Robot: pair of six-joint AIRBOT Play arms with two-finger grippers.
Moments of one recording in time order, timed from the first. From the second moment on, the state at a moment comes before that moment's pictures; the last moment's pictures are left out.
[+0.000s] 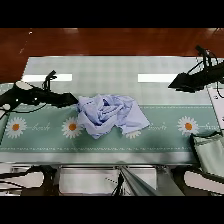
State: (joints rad) left arm 0.11 -1.49 0.92 0.72 -1.04 -0.94; right arm -0.21 -1.36 1.29 -1.07 1.34 1.32
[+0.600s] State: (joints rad) left arm 0.08 -1.52 0.95 0.66 -1.19 -0.86; right arm -0.17 -1.36 1.12 -1.05 1.30 1.32
